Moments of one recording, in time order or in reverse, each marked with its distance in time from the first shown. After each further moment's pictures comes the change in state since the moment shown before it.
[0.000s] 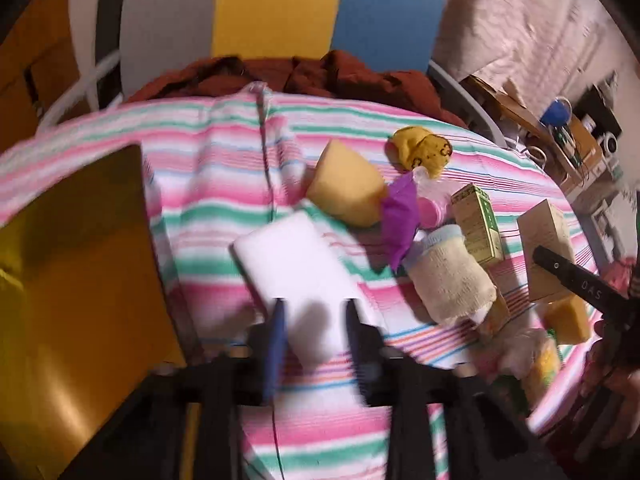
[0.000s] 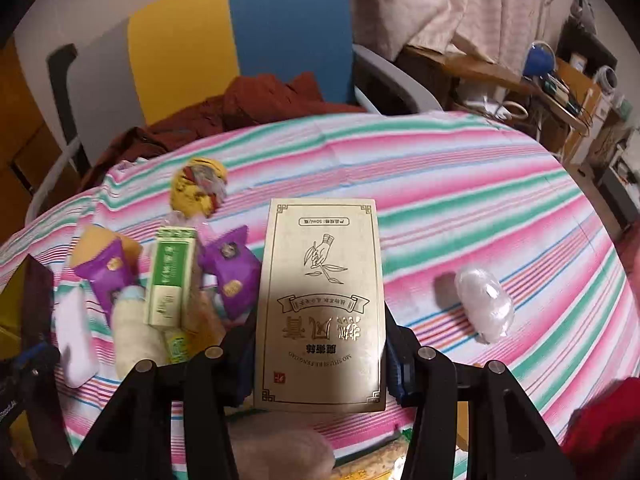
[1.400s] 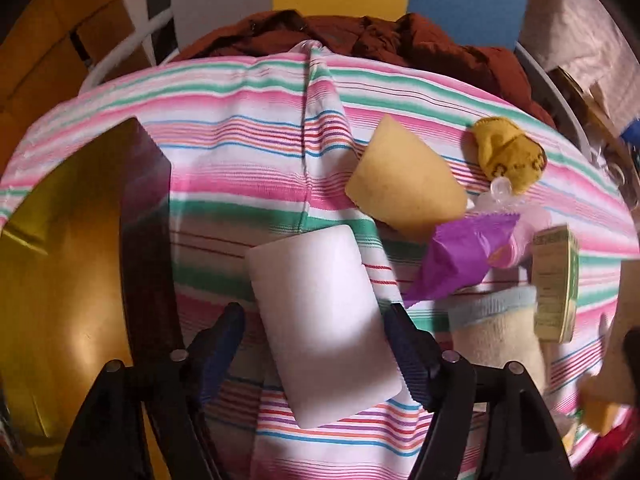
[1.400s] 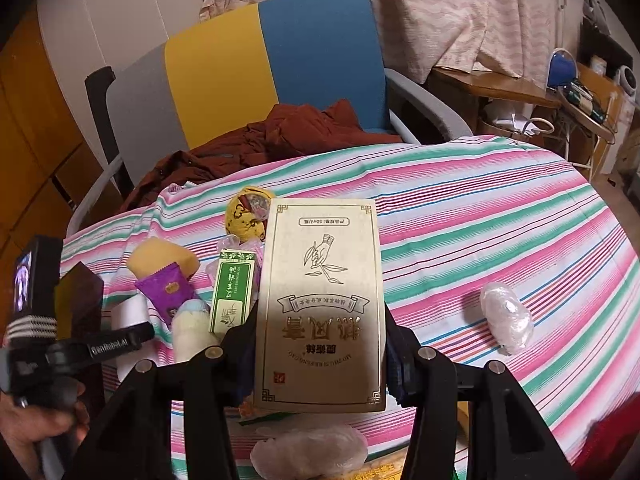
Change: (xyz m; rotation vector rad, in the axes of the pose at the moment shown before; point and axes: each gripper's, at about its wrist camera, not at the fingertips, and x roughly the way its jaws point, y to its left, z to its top) left arm 0.060 -0.034 0.035 -0.107 0.120 0.277; right arm -0.028 0.005 0.001 0.008 -0.080 0.149
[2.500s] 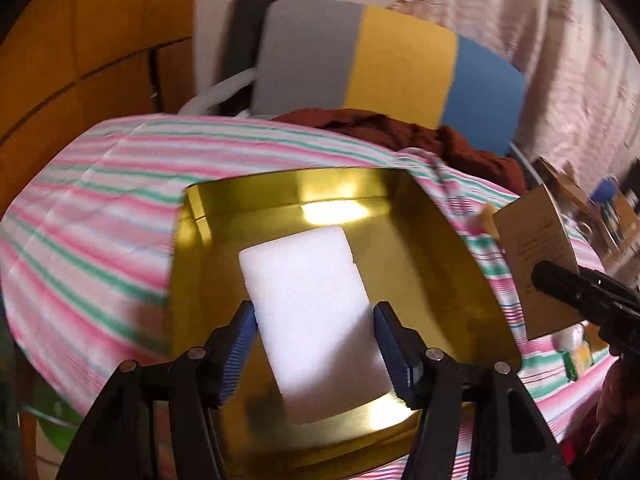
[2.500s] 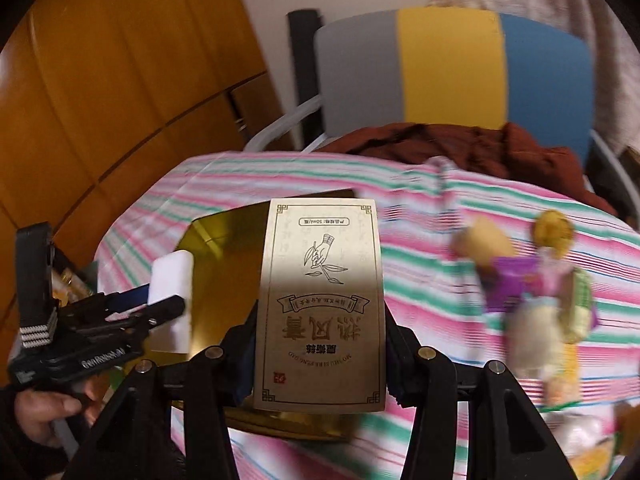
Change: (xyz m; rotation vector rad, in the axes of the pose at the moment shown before) left arm -0.103 0.259 -0.110 -0.128 -0.329 -0.099; right arm -0.050 0.254 -0.070 -0.416 0.065 0.476
